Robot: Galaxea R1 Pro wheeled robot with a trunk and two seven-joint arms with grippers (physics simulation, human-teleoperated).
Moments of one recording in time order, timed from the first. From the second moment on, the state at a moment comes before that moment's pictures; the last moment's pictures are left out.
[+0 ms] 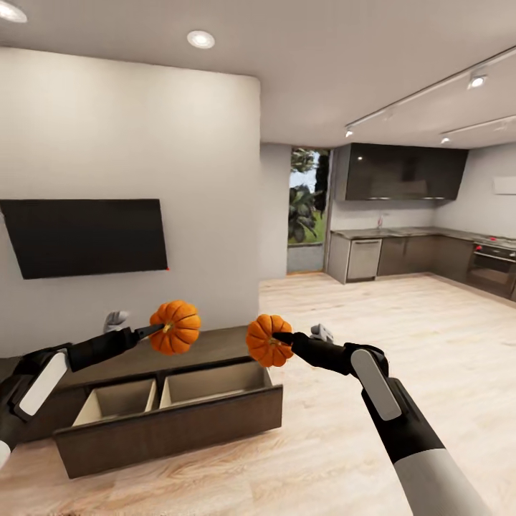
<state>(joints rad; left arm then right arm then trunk) -0.66 0.47 -0.08 -0.94 0.72 0.60 -0.82 -0.59 -0.02 0.14 -1.22 -0.98 0.85 -0.03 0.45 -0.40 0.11</state>
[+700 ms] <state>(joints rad) -0.66 0.47 -0.08 -0.93 0.72 0.60 -0.82 -0.59 -0.03 0.14 -1.22 -0.98 0.85 -0.03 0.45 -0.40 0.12</state>
